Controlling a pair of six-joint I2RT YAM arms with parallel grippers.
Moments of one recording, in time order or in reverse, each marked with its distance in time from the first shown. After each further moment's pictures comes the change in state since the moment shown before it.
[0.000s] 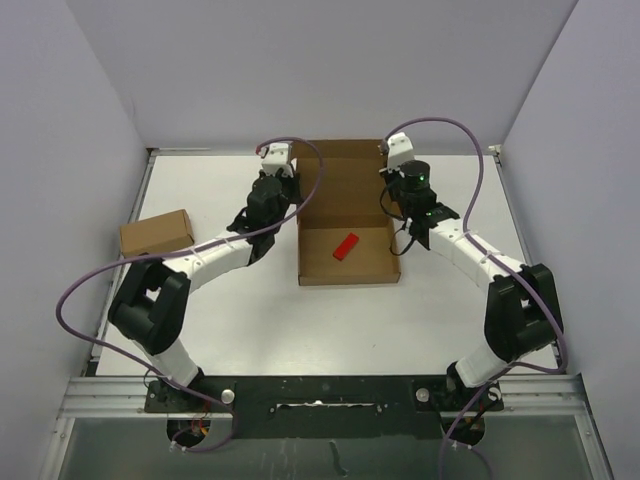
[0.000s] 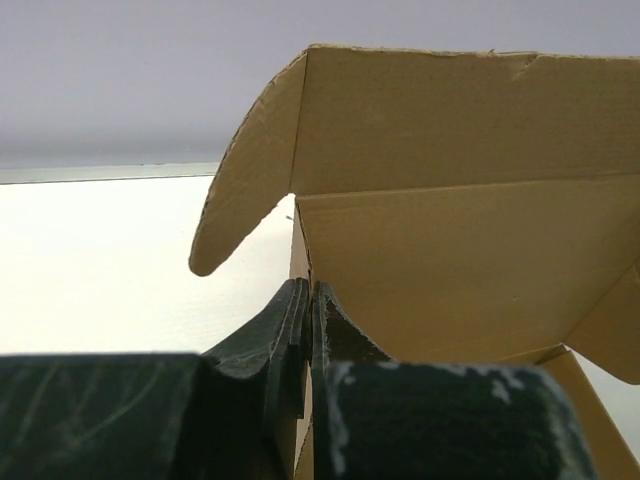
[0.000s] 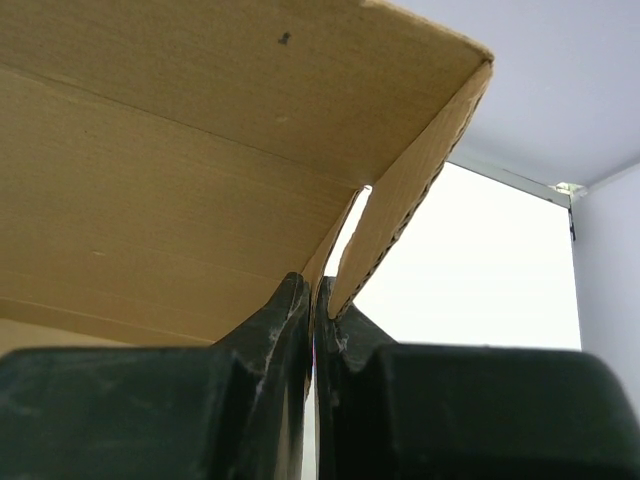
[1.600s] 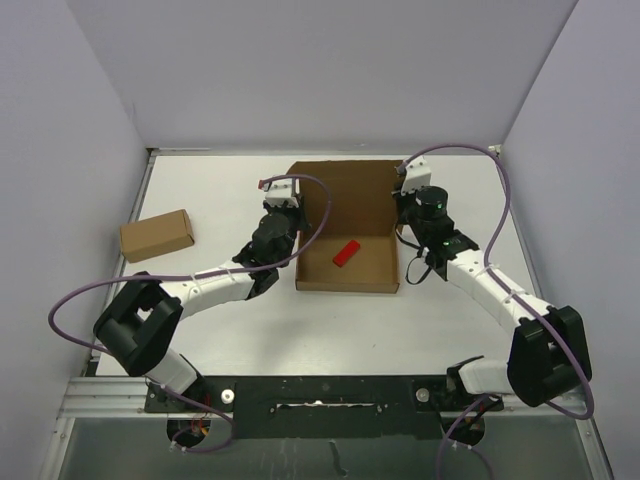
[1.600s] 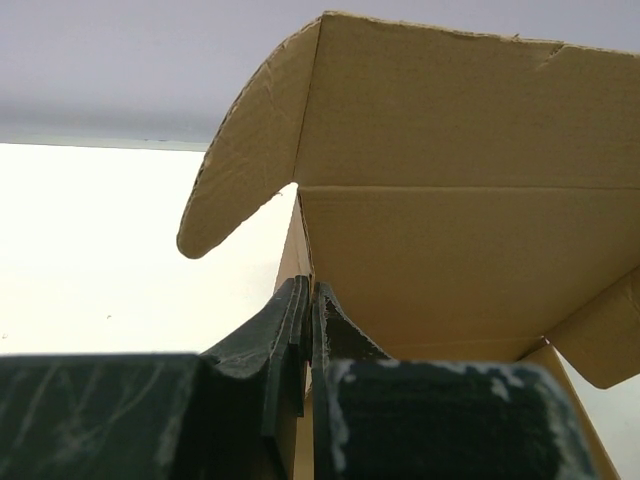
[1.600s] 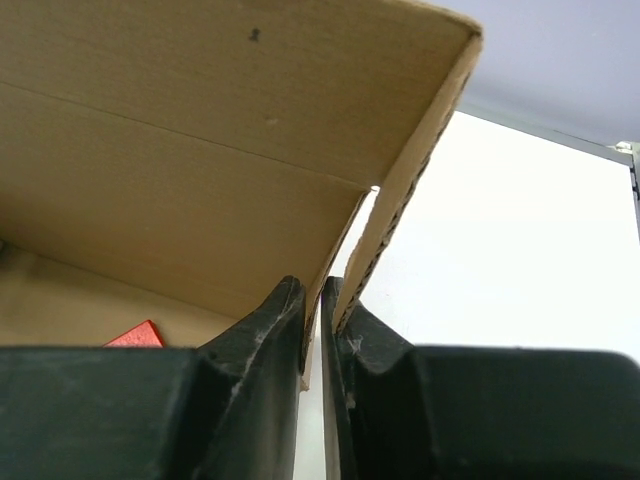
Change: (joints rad) left arm -0.178 -0.127 -0.237 0.170 -0.245 -0.012; right arm 0.007 -0.258 -0.258 0.017 -0.083 0.119
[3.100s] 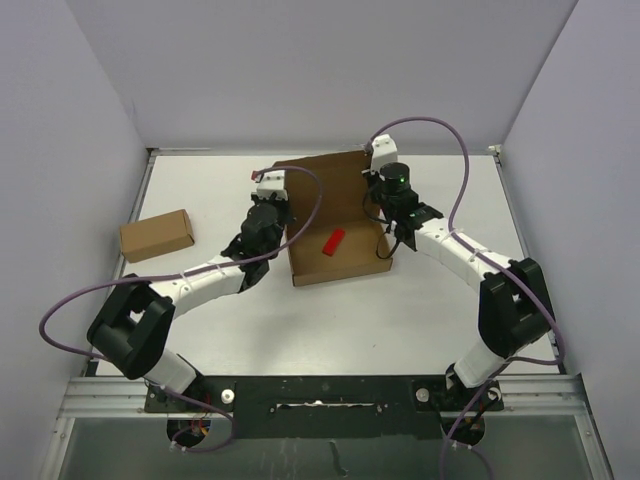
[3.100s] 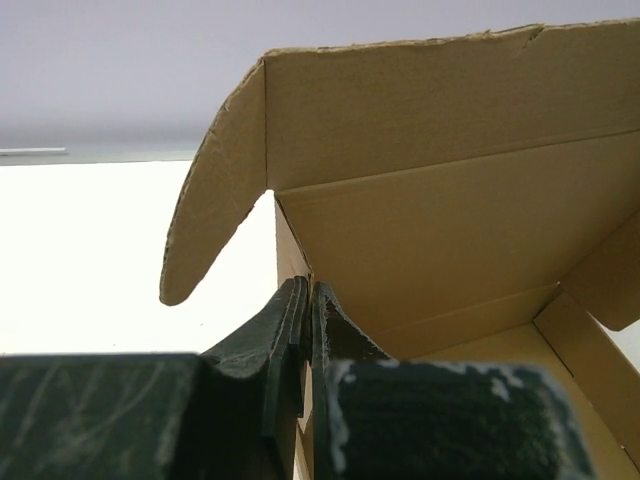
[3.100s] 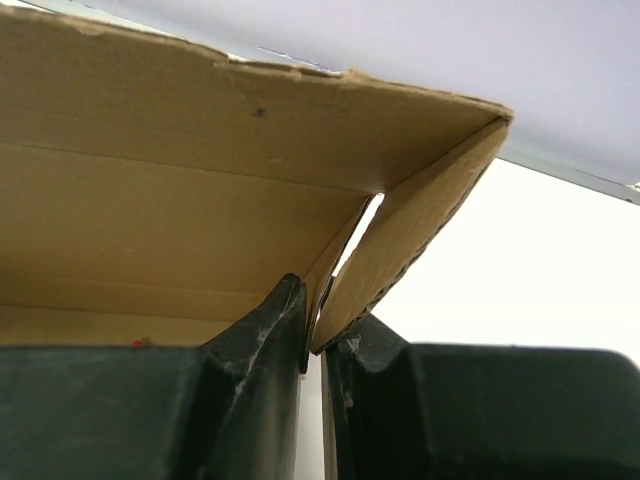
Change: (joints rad) left arm 0.084 -0.030 0.013 -0.076 0.020 0.122; right arm 0.093 0.290 0.287 -0.024 0.127 0.008
